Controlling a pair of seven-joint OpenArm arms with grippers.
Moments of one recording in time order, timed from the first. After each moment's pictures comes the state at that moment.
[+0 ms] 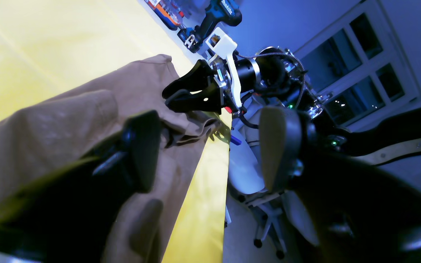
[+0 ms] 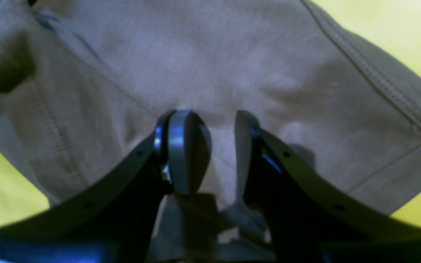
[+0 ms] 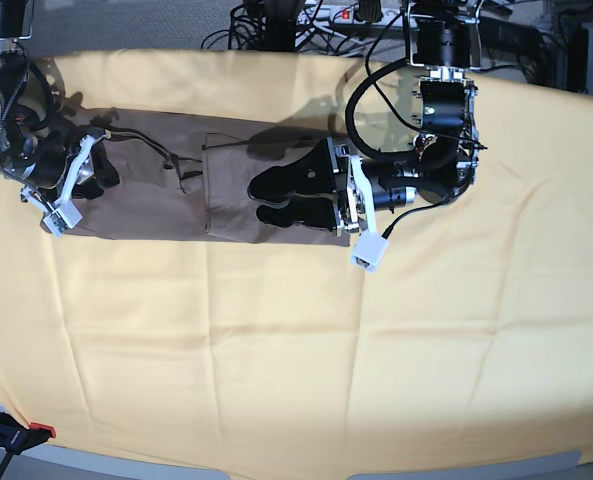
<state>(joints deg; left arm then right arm) -3.4 -2.2 -1.4 85.7 -86.9 -43.7 77.8 -8.9 32.2 10.6 92.1 39.5 41.4 -56.8</state>
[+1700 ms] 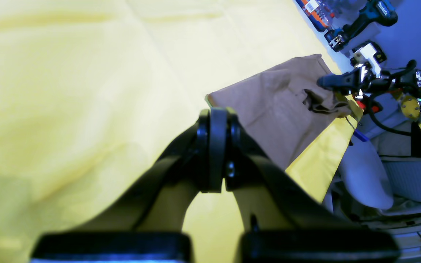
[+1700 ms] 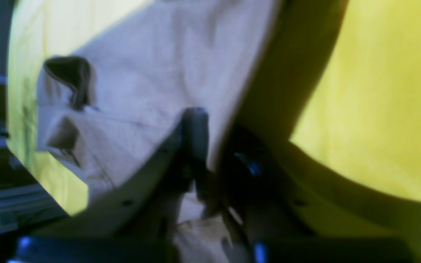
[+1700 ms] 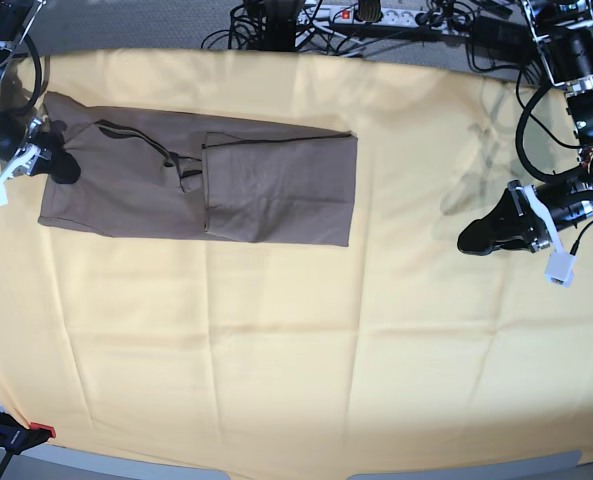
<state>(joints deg) -3.5 -28.7 -22.4 85.7 -86.1 -43.9 78.0 -6.9 26.2 35.6 70.8 68.2 41.6 -77.8</state>
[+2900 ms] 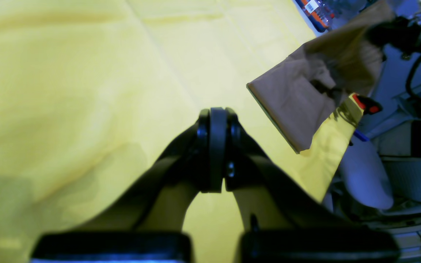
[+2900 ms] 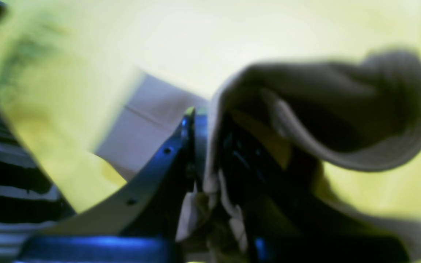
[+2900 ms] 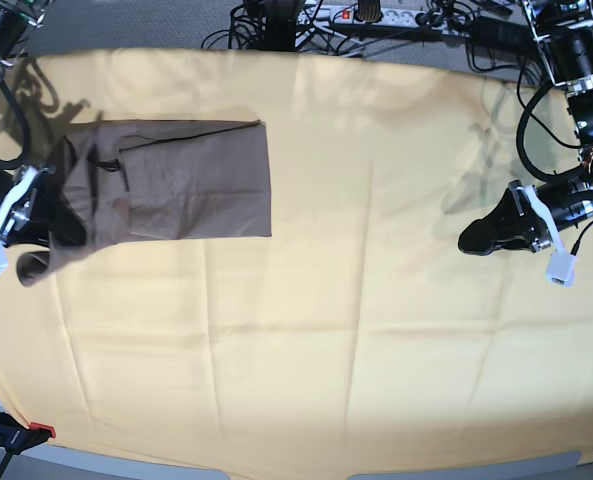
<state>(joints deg) -3.5 -28.8 -22.4 85.7 -86.3 -43.9 78.0 -1.0 23.3 35.5 105.9 78.0 41.7 -82.9</state>
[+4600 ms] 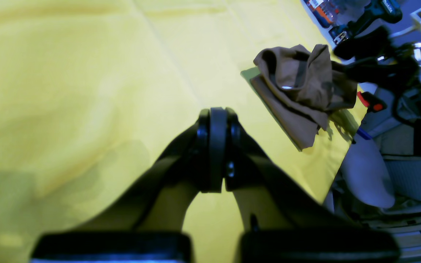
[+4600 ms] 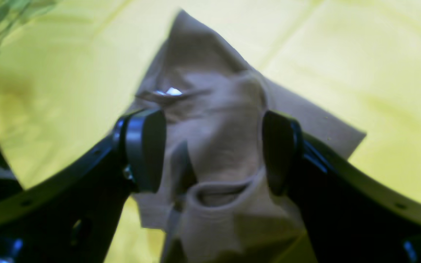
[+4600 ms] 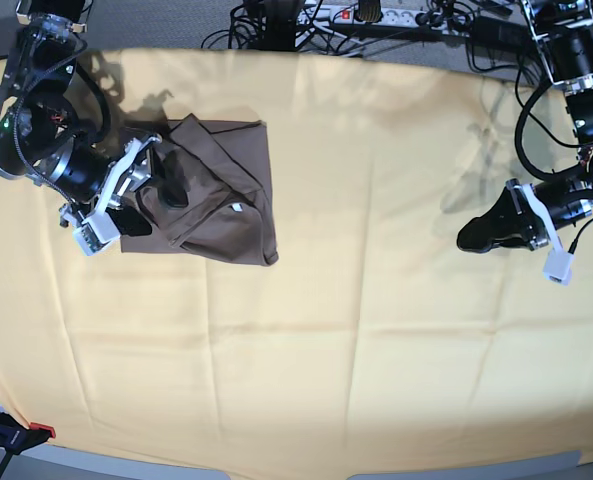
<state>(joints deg) -3.2 -28.5 -22.4 85.7 -85.2 -43.9 77.8 -7.4 14.8 18.2 111.1 48.4 41.8 -66.1</state>
